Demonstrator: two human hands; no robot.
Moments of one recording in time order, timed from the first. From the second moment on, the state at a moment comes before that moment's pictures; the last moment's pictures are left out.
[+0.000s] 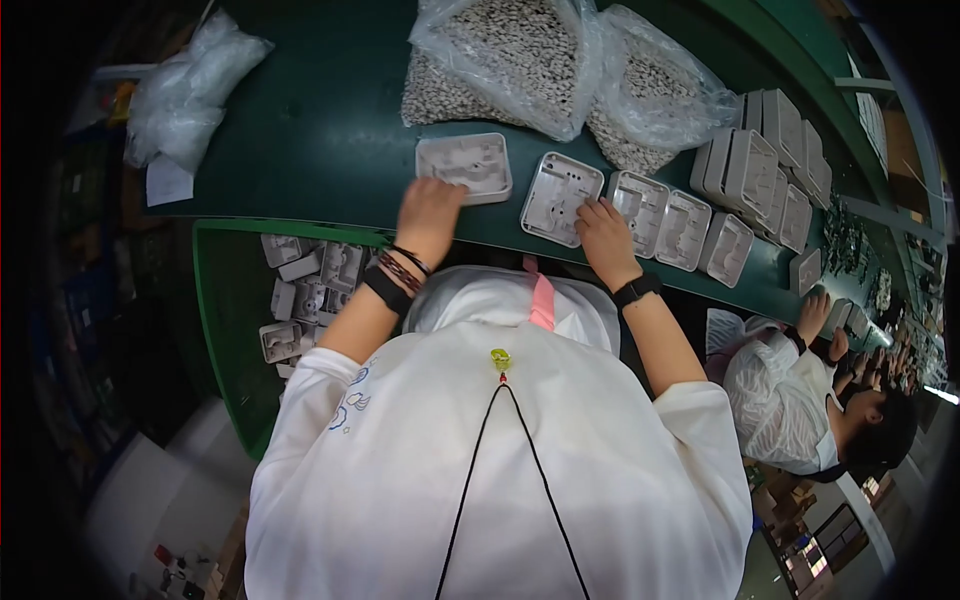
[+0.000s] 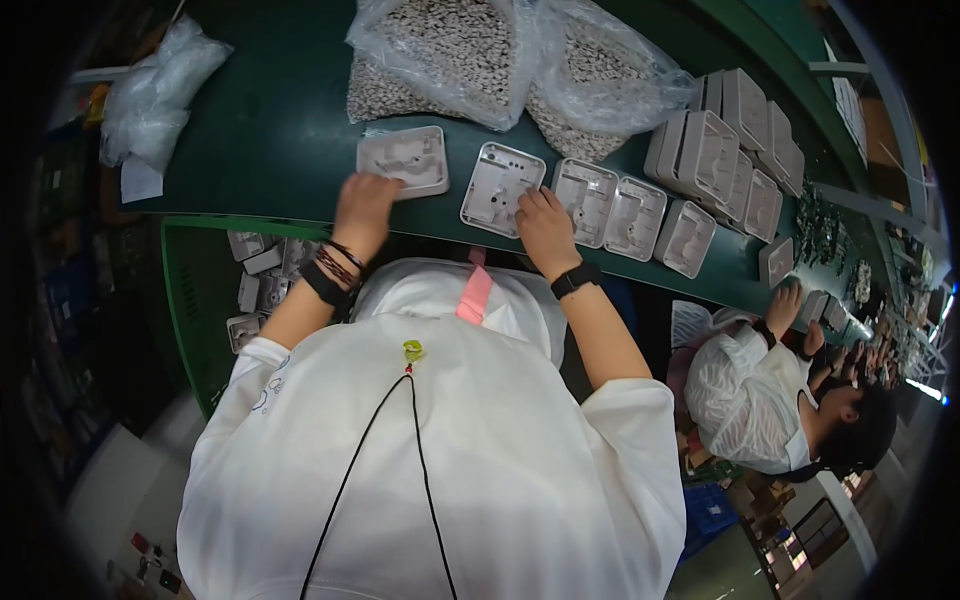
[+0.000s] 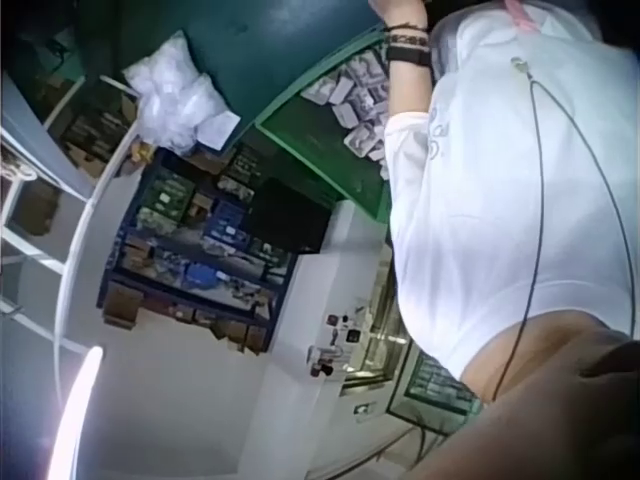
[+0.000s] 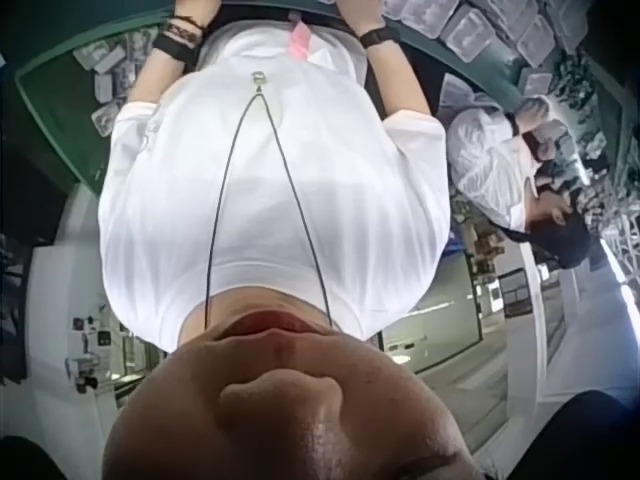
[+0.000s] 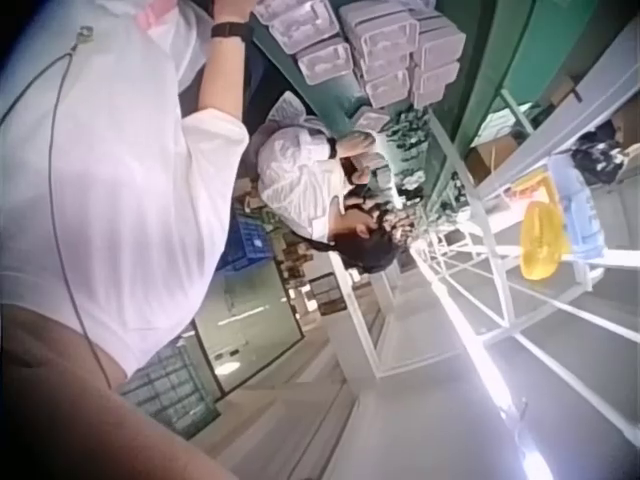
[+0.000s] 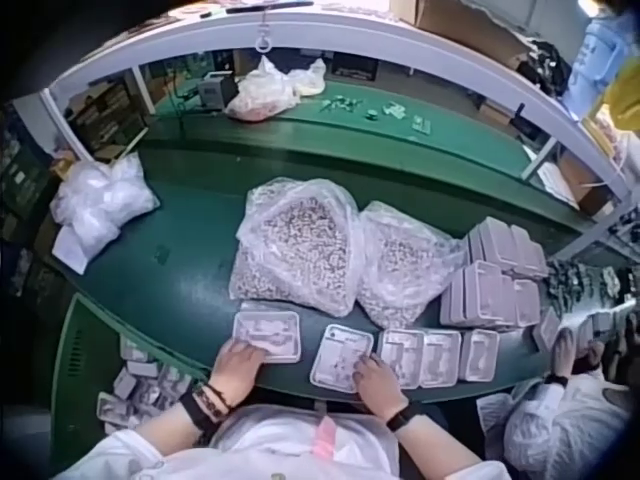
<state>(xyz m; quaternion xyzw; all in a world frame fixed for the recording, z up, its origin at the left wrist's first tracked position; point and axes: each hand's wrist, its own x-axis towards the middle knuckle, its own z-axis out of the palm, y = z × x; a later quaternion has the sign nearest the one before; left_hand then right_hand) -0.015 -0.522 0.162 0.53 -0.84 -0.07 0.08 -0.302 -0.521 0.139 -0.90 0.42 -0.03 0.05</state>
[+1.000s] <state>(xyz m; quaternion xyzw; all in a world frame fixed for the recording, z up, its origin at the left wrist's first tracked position) 0.197 -0.430 0.148 0.84 -0.35 0.13 0.39 -0.240 -0.558 0.167 -0.80 0.55 -0.13 0.18</state>
